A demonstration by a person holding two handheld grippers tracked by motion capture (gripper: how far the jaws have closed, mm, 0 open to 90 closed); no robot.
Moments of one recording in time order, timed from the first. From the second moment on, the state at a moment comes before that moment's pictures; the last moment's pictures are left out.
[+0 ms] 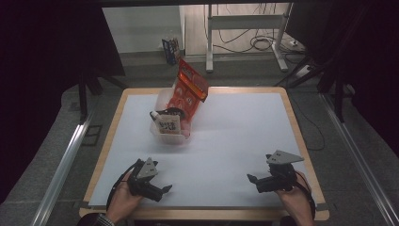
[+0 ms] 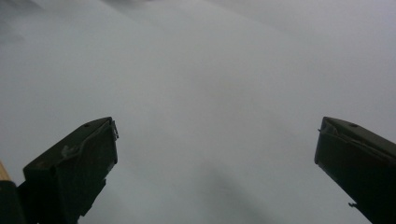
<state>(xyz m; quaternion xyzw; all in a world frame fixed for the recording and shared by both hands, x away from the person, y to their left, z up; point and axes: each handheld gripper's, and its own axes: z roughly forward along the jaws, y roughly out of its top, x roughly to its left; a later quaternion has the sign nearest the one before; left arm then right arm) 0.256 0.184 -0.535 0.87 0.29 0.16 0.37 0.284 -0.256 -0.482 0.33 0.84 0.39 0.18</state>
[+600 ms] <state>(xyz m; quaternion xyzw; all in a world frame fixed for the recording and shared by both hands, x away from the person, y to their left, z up) 0.256 0.183 -0.536 0.87 0.29 0.15 0.36 0.282 -0.274 -0.499 0.36 0.85 0.36 0.18</state>
